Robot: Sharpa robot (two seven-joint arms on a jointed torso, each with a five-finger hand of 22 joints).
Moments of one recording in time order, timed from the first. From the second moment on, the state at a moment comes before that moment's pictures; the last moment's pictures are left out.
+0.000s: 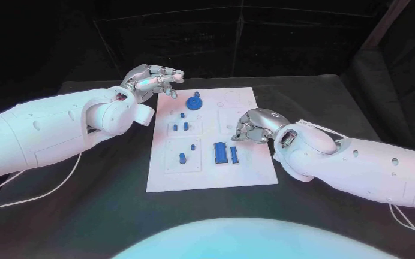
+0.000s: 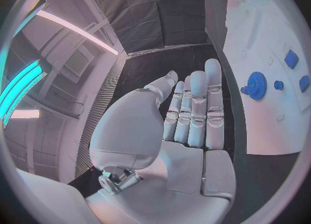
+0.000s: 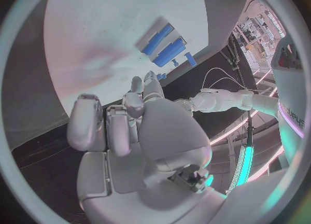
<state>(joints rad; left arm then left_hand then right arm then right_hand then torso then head) 1.24 -0.84 -0.15 1.39 -0.04 -0.19 0.32 1.29 -0.06 0.36 -0.04 0.05 1.04 0.15 0.12 0.08 1.12 0.09 0.23 0.14 1.16 0.01 0.94 0.60 0.17 1.19 0.12 0.53 0.68 1.03 -0.81 -0.09 1.65 -1.53 -0.44 -0.32 1.45 0.08 -0.33 0.08 0.25 1.01 0.05 0.46 0.49 1.34 0.01 1.15 1.16 1.47 -0.08 1.47 1.31 0.08 1.44 0.02 1.33 1.22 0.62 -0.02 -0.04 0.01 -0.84</state>
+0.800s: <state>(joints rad) 1.24 -0.84 -0.15 1.39 -0.04 -0.19 0.32 1.30 -0.05 0.35 -0.04 0.05 1.04 0.15 0.12 0.08 1.12 0.09 0.23 0.14 1.16 0.01 0.94 0.60 0.17 1.19 0.12 0.53 0.67 1.00 -0.79 -0.09 1.64 -1.62 -0.36 -0.38 1.45 0.08 -0.33 0.08 0.25 1.01 0.05 0.48 0.50 1.36 0.00 1.16 1.17 1.47 -0.08 1.47 1.31 0.08 1.44 0.01 1.34 1.24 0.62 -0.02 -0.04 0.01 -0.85</state>
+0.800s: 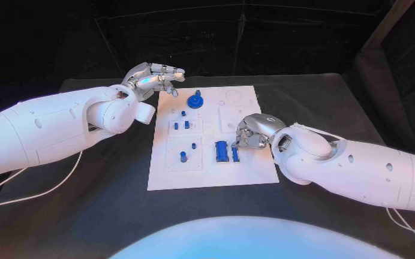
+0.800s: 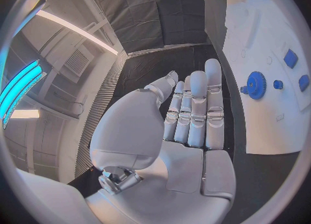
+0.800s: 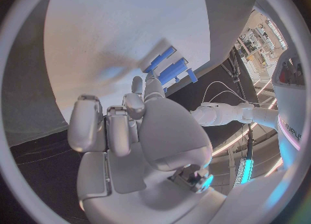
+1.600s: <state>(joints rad) 1.24 -0.84 -0.15 1.38 -0.04 -0.19 0.32 1.30 -0.05 0.35 -0.04 0.05 1.04 0.15 0.12 0.08 1.12 0.09 0.23 0.14 1.16 0.01 0.94 0.60 0.17 1.19 0.12 0.53 0.67 1.00 -0.85 -0.09 1.68 -1.49 -0.47 -0.27 1.44 0.09 -0.33 0.09 0.28 0.96 0.05 0.48 0.49 1.34 -0.02 1.19 1.18 1.46 -0.09 1.45 1.31 0.09 1.43 0.02 1.32 1.20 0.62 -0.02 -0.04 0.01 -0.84</state>
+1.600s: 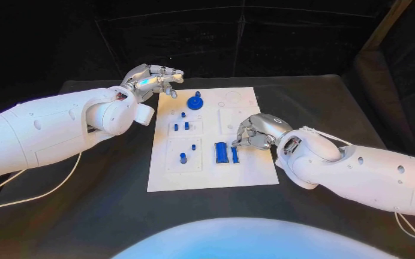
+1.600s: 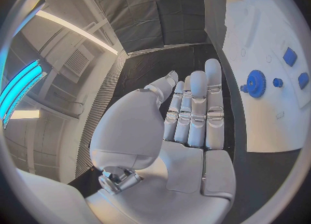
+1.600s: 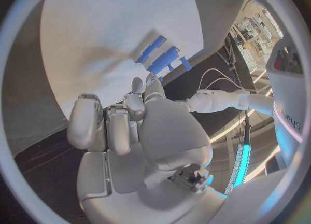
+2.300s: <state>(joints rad) 1.21 -0.78 -0.15 1.30 0.04 -0.22 0.35 1.30 -0.05 0.35 -0.04 0.05 0.99 0.17 0.08 0.07 1.03 0.15 0.16 0.10 0.83 0.12 0.55 0.40 0.15 0.85 0.19 0.26 0.52 1.04 -0.75 -0.01 1.33 -0.33 -0.50 0.31 1.58 0.16 -0.32 0.11 0.27 0.91 0.16 0.13 0.21 1.02 0.14 0.16 0.20 1.06 0.10 0.10 0.35 0.18 0.94 0.22 0.24 0.22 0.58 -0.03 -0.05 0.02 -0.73</state>
